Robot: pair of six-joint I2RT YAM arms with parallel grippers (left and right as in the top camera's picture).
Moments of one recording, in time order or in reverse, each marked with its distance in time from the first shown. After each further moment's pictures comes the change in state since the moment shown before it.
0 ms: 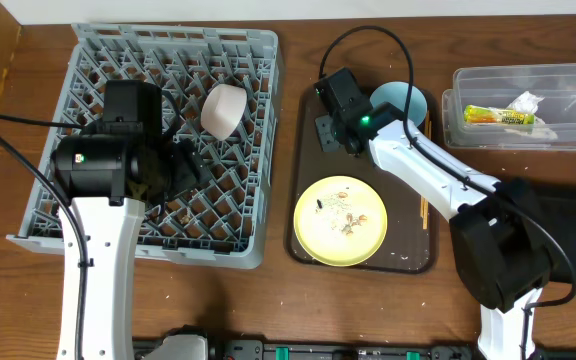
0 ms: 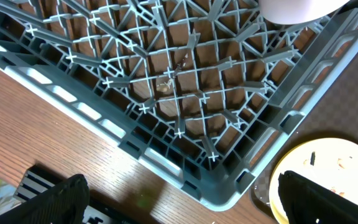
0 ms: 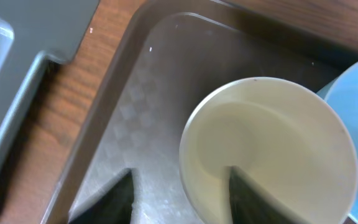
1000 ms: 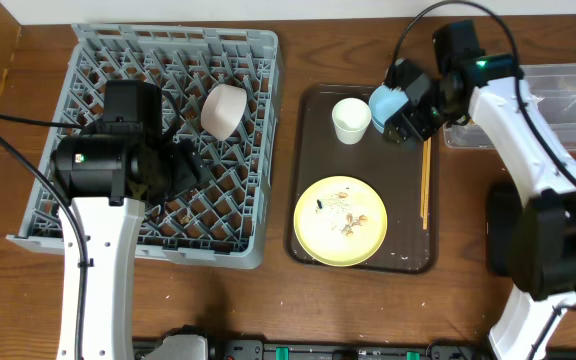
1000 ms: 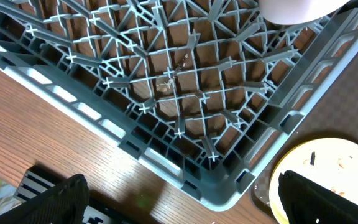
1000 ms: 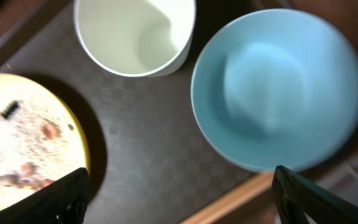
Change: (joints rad) left arm 0.000 0.000 0.000 0.000 0.000 0.000; right arm -0.385 -0.056 0.113 -0.437 -0.452 -0.806
